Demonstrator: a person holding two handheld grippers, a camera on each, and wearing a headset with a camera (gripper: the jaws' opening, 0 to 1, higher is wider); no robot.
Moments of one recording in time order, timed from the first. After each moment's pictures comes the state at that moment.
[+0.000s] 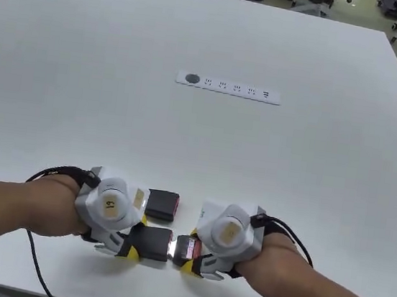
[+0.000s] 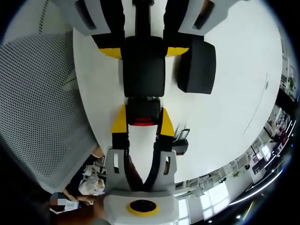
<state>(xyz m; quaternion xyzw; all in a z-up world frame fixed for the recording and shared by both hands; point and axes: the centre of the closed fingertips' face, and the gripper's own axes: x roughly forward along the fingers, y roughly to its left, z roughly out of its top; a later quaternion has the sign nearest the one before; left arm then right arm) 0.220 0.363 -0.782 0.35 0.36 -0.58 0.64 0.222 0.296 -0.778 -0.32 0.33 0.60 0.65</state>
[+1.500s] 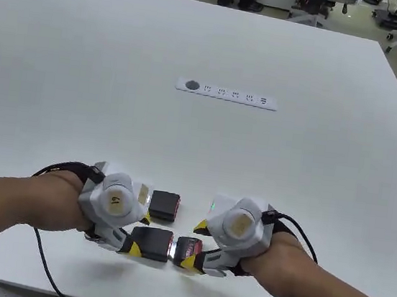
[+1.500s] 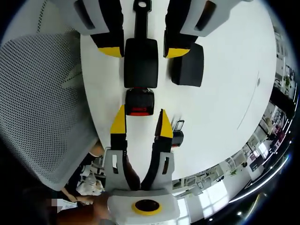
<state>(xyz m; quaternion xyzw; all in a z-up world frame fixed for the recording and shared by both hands) 0.221 0.366 -0.749 0.36 0.35 -0.56 0.66 0.224 0.296 -0.746 -0.28 0.31 0.59 0.69</state>
